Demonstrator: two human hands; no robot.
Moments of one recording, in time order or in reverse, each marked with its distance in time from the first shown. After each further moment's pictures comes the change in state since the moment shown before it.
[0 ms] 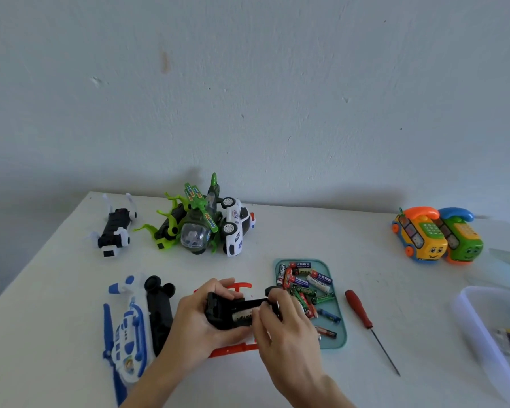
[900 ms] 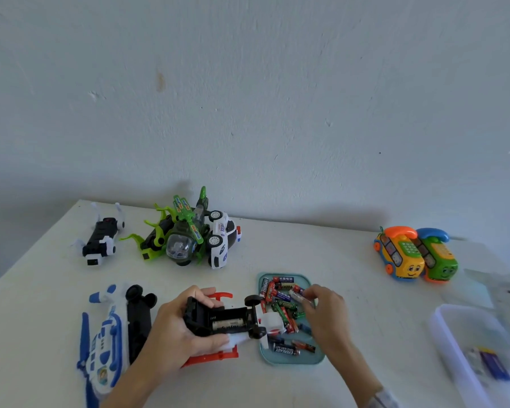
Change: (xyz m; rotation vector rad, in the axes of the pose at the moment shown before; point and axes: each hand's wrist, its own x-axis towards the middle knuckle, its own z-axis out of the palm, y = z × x) left_hand 0.003 0.003 0.000 -0.031 -0.001 -0.090; right_hand 0.024 0.116 -0.011 0.089 -0.421 0.700
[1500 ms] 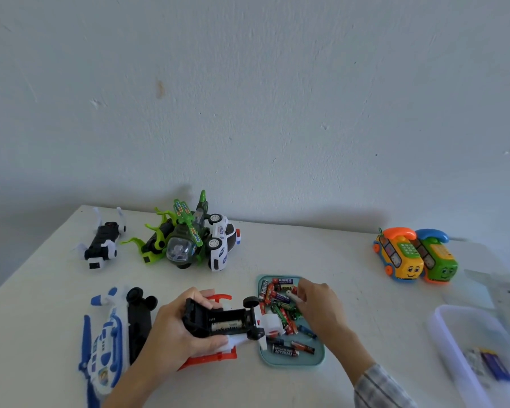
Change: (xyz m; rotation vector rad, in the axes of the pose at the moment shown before) left_hand -0.001 0.004 0.000 0.026 -0.002 -0.014; right_hand 0.020 -0.004 -0.005 -0.328 -0.164 -0.159
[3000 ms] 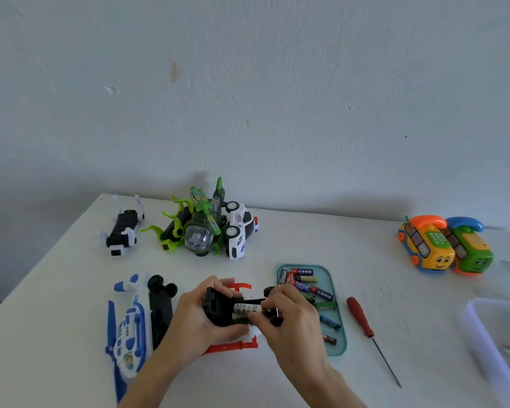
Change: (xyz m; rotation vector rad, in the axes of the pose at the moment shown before) left_hand 0.002 -0.002 0.000 0.014 -0.007 0.019; right_hand -0.071 -0.088 0.015 0.527 0.321 -0.327
